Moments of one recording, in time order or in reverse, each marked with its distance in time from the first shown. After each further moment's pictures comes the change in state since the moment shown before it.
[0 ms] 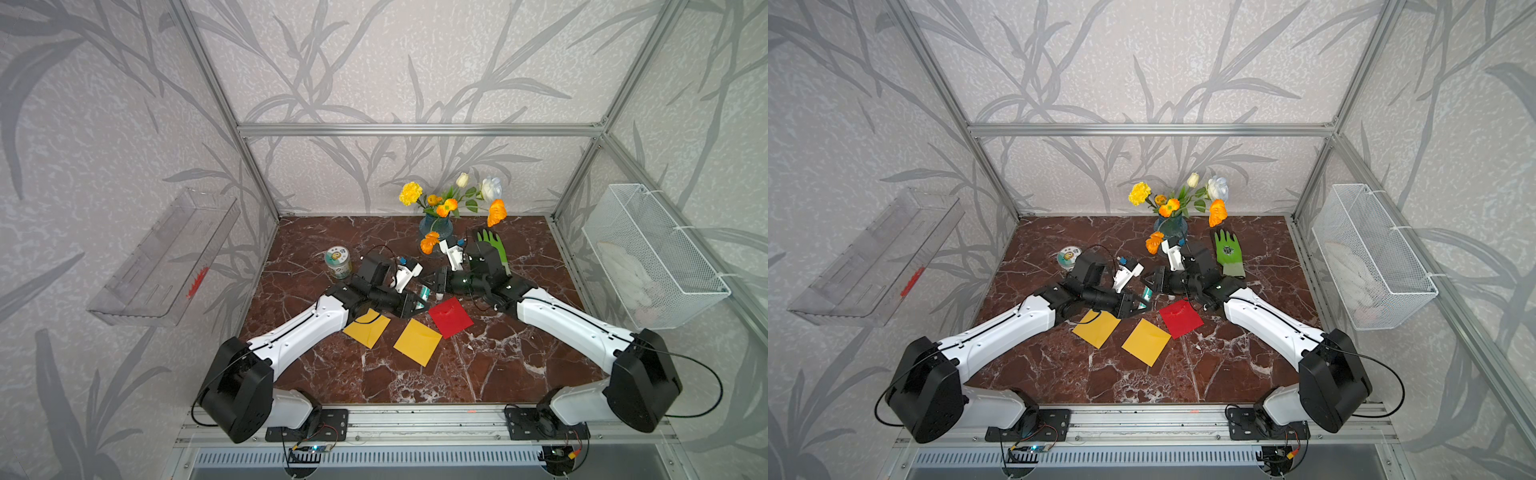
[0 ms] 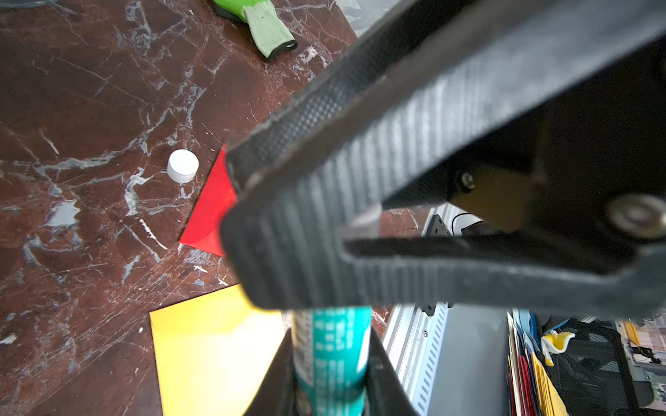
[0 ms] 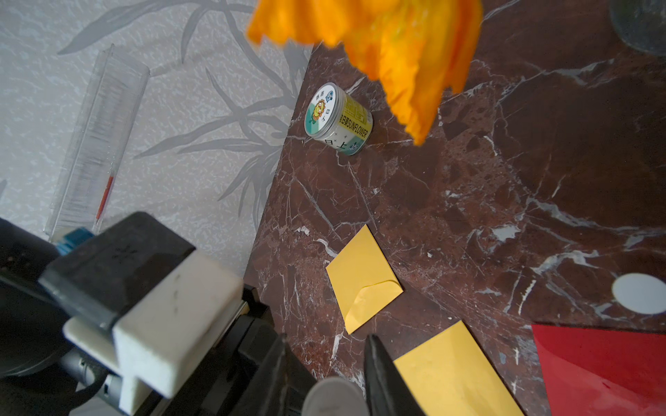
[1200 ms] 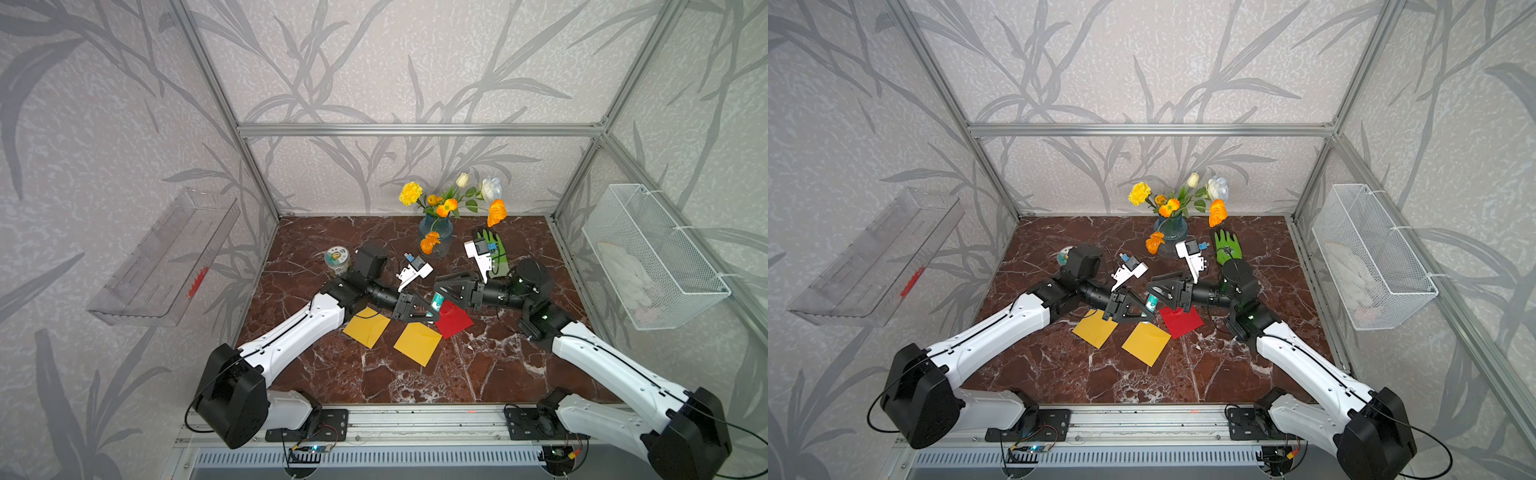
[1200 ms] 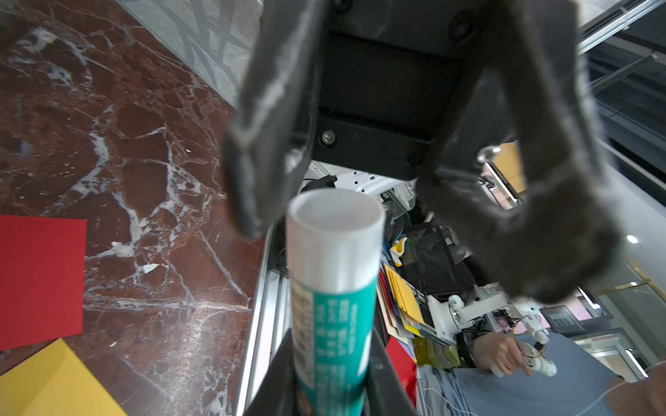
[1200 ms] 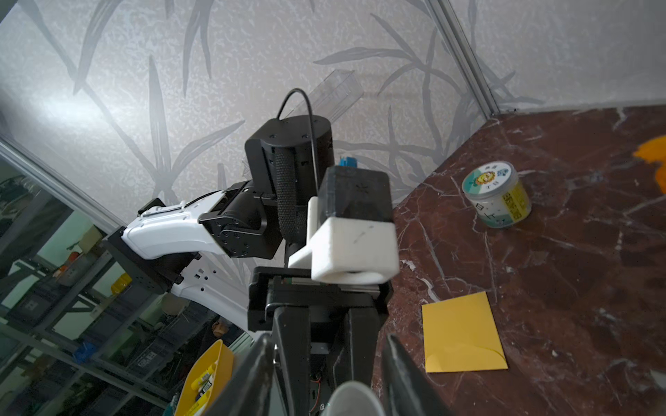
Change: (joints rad) left arm 0.014 -0.030 0.063 0.021 0.502 -0.009; right arm -0.050 -0.335 -0.229 0.381 -0.320 -0.071
